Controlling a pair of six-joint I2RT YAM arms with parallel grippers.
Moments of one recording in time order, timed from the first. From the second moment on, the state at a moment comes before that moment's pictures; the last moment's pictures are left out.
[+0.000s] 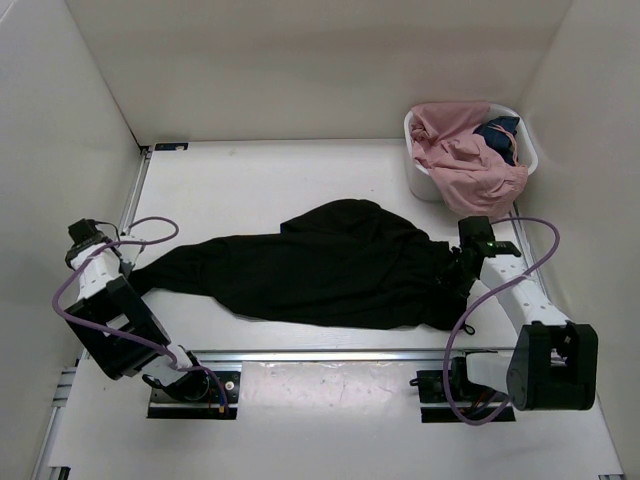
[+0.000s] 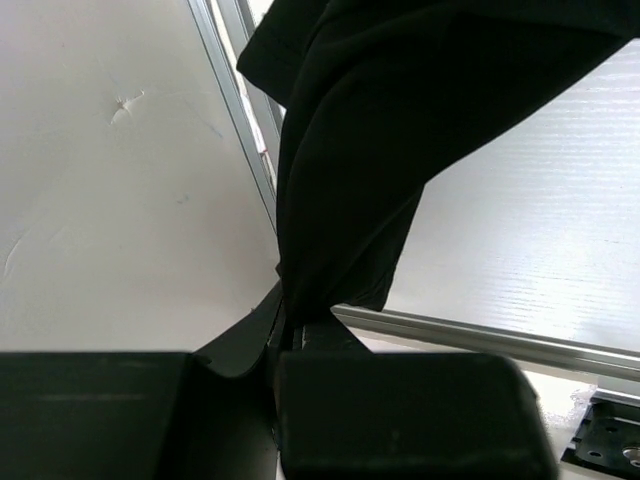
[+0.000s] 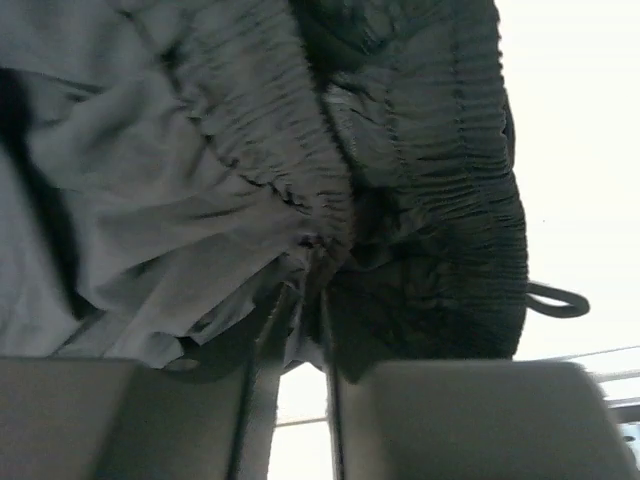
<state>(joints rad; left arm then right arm) 0.66 1.44 0.94 -0.71 -0.19 0.96 0.06 1.21 0.76 -0.80 -0.04 0.60</state>
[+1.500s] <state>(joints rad) 0.79 1.45 1.04 -0.89 -0.08 1.05 -0.40 1.00 0.94 -1.05 -0.16 0.56</state>
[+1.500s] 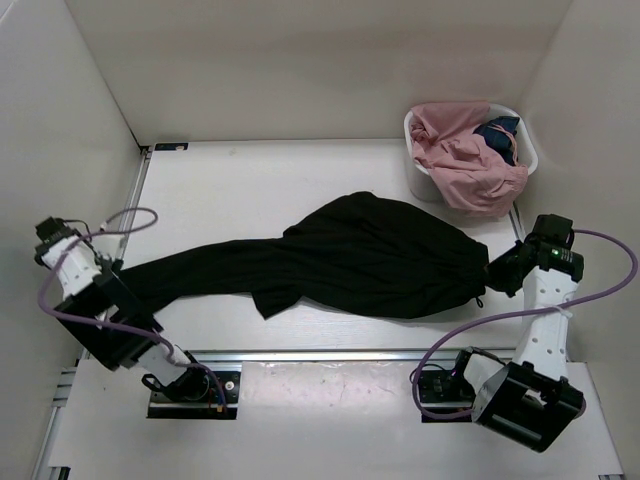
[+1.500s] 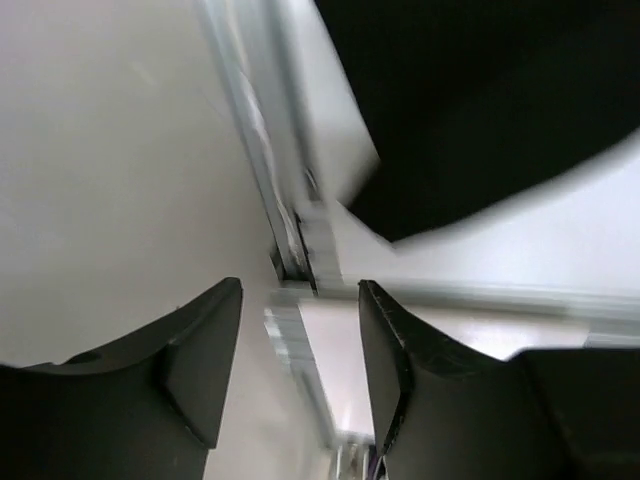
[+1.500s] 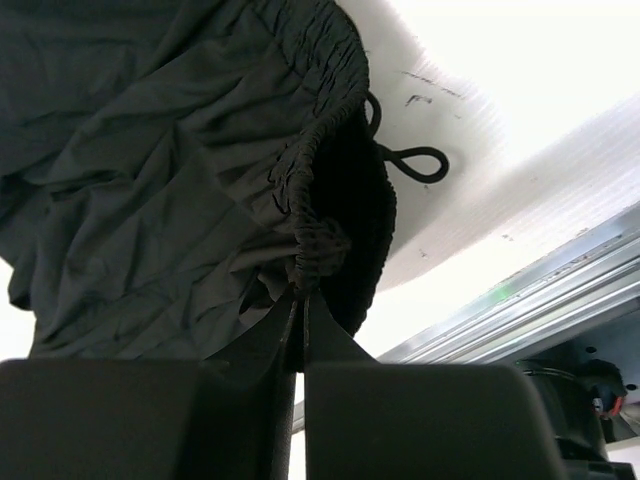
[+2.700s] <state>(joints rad) 0.70 1.52 0.93 -1.00 0.04 0.92 -0.41 1.05 1.05 -1.12 0.11 0.50</state>
